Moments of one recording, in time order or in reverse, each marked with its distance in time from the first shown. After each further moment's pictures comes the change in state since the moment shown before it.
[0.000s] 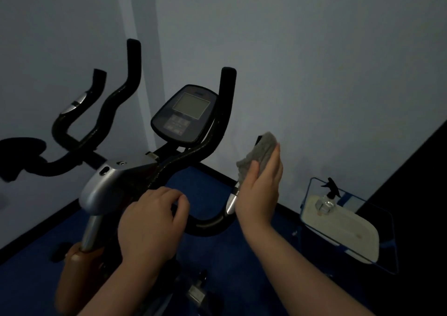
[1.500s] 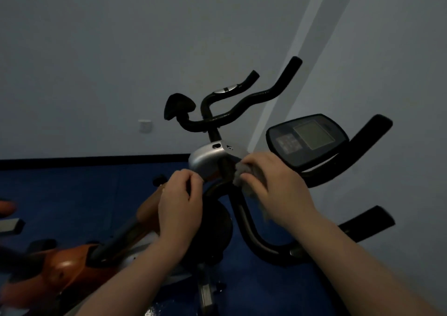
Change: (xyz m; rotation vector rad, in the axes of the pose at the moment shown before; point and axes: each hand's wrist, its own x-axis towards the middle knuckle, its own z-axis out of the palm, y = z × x) left_hand -0.035 -0.038 0.009 -0.448 0.614 -0.665; right_hand 0.021 -0.075 0.046 -0.028 -1.061 -1.020
